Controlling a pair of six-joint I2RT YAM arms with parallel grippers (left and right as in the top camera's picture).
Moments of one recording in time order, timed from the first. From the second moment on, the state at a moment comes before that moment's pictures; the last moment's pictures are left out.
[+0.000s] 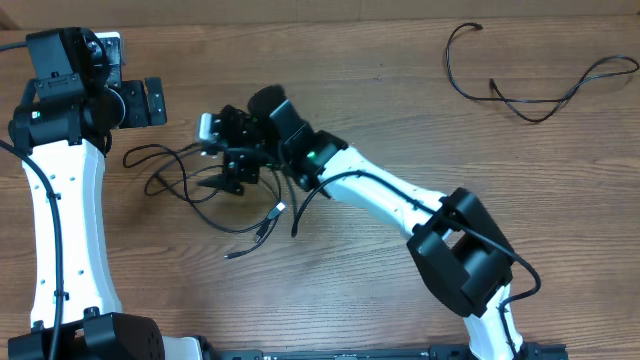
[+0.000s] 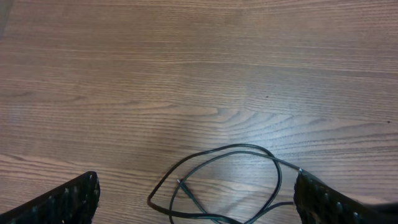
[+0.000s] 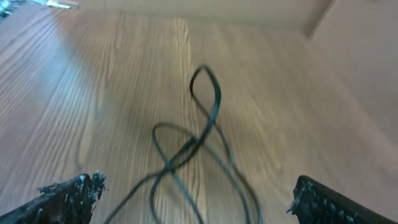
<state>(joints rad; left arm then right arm) 0.23 1.58 1.61 -0.91 0.02 0.11 0.81 2.12 1.62 0.02 -0.54 -0.45</state>
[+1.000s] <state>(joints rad) 0.23 1.58 1.61 -0.91 0.02 0.11 0.91 2.26 1.62 0.31 -0.35 -0.06</state>
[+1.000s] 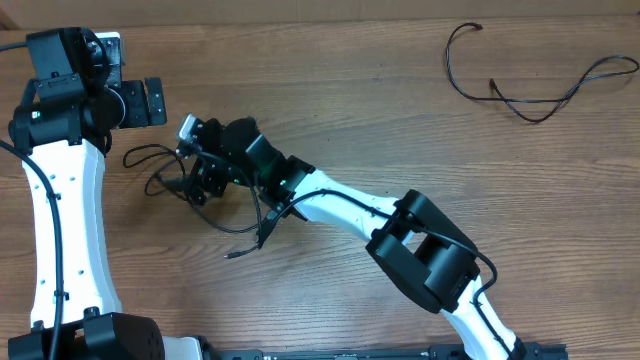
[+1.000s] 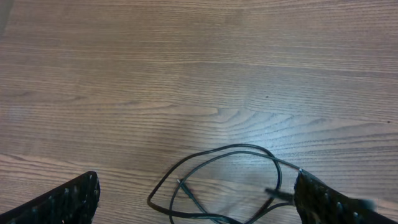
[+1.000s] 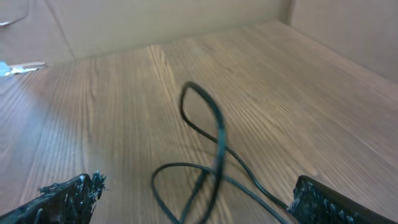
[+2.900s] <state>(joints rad) 0.23 1.58 1.61 -0.91 0.02 0.11 0.94 2.37 1.62 0.40 -0.30 -0.04</state>
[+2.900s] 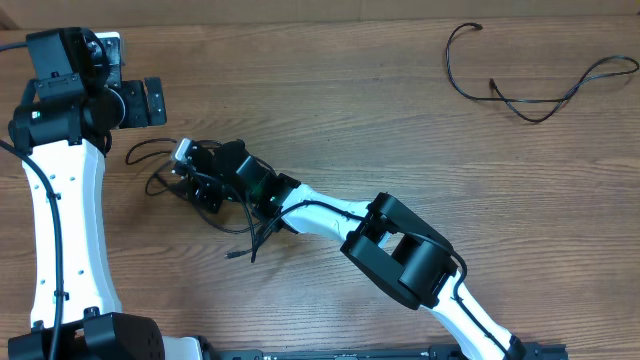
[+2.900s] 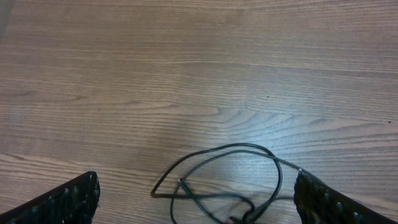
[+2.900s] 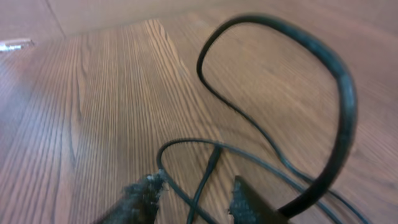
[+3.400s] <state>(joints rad) 0.23 1.58 1.61 -0.91 0.02 0.11 0.94 2.37 1.62 0.42 -0.36 -0.03</state>
